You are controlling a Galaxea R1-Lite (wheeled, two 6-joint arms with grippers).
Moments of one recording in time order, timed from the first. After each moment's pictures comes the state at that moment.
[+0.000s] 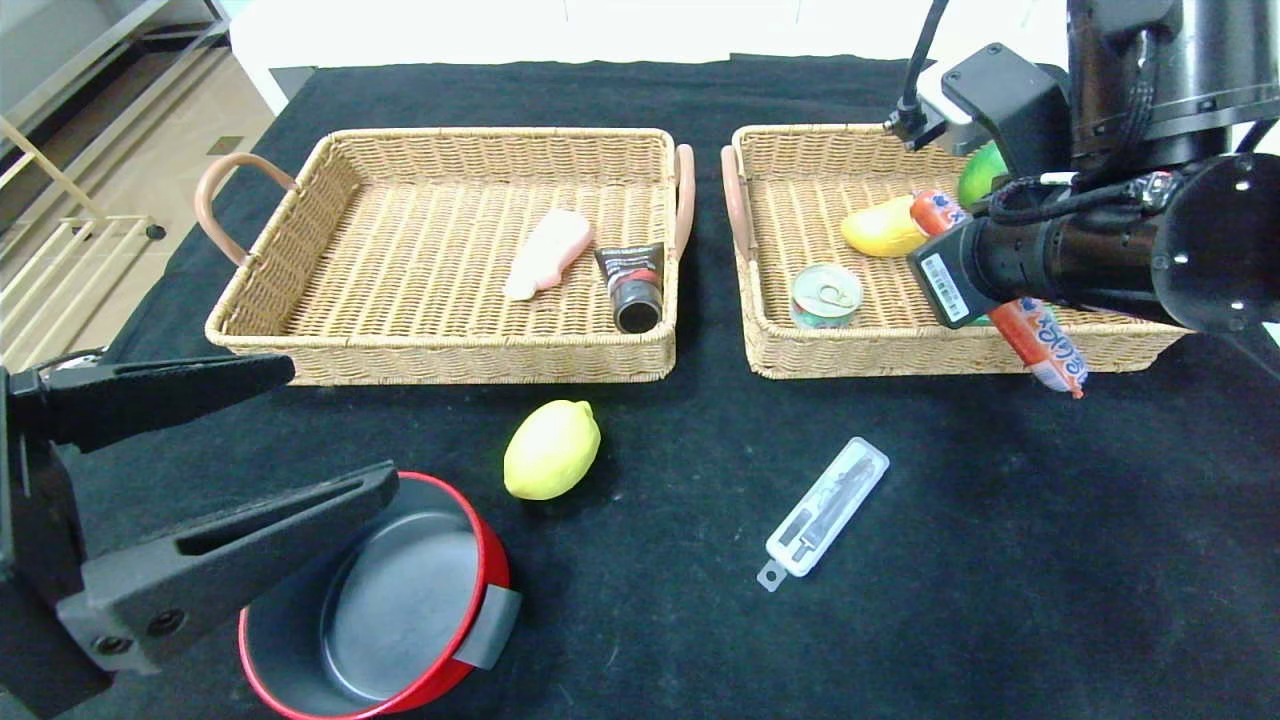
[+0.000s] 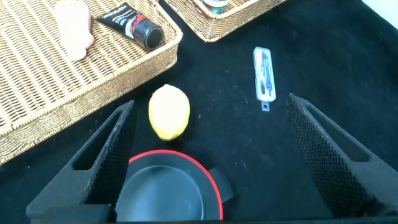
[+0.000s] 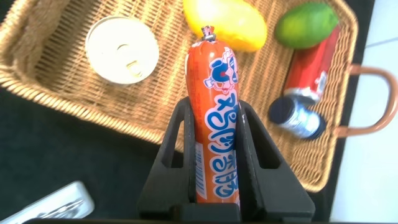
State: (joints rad) left arm -0.55 0.97 -0.77 -0.13 -0.13 0.10; right arm 0.62 1.72 -1.61 0.19 -0.67 -0.37
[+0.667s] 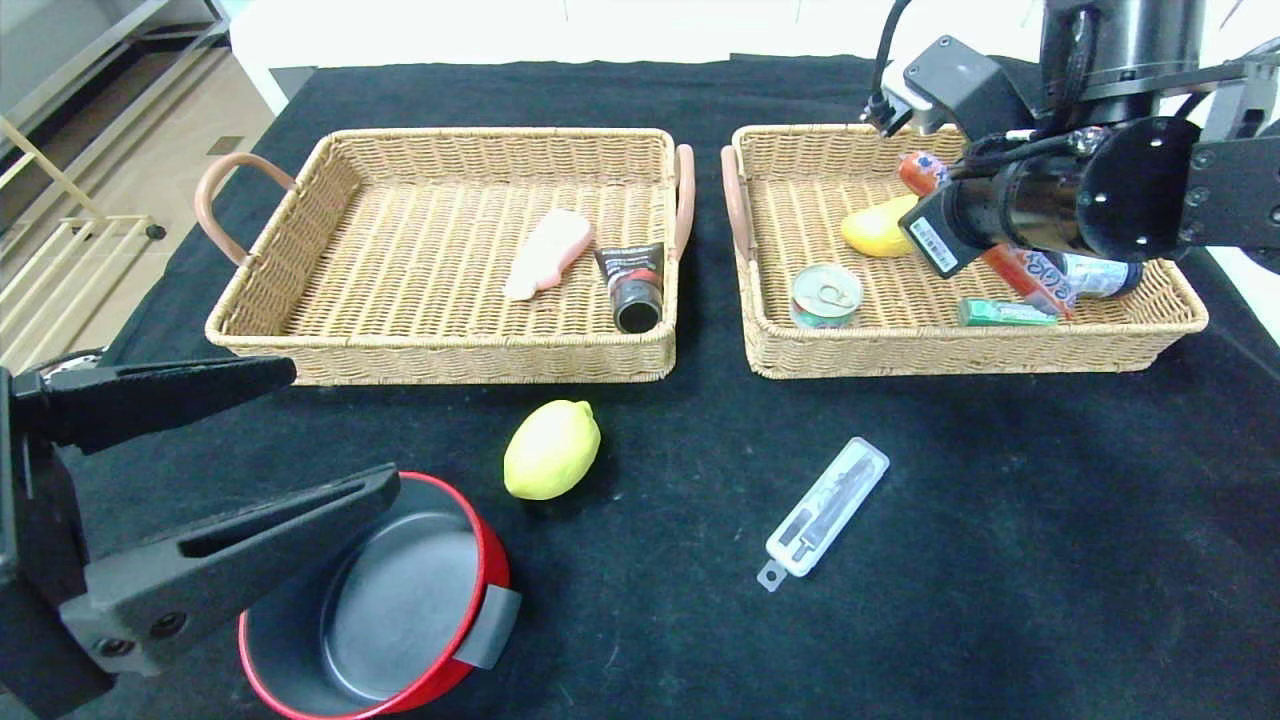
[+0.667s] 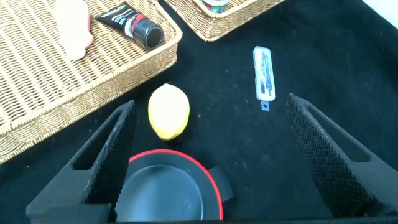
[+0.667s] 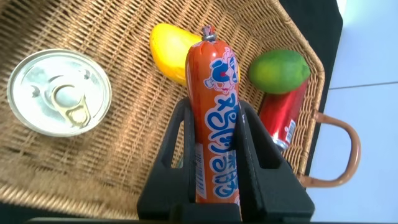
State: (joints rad) left arm -0.55 0.97 -0.77 -0.13 -0.13 0.10; right arm 0.51 1.86 -1.79 0.11 -0.58 -0.62
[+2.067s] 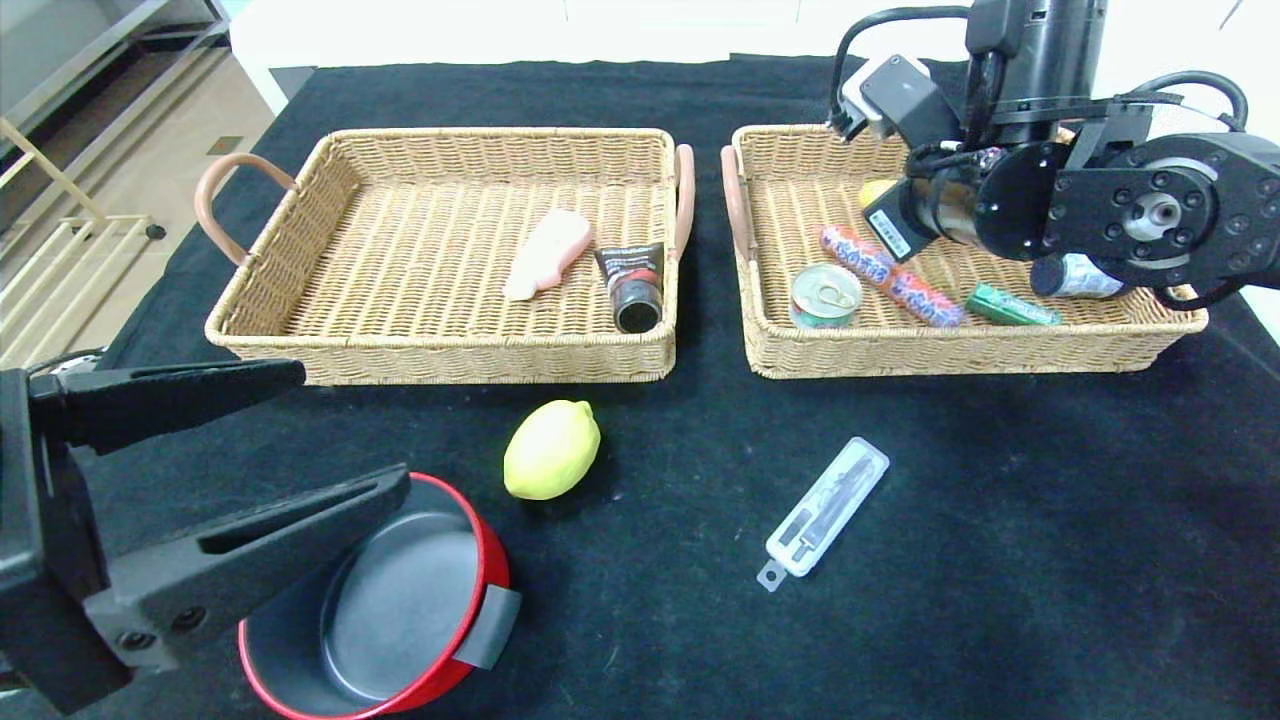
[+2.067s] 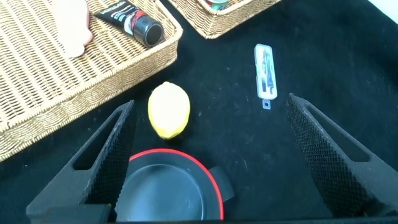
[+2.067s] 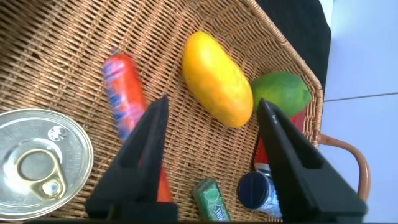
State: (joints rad) left arm -0.55 0.98 -0.77 -0.13 -0.13 0.10; right arm 0.48 2.01 -1.92 0.02 -0.59 -0.65
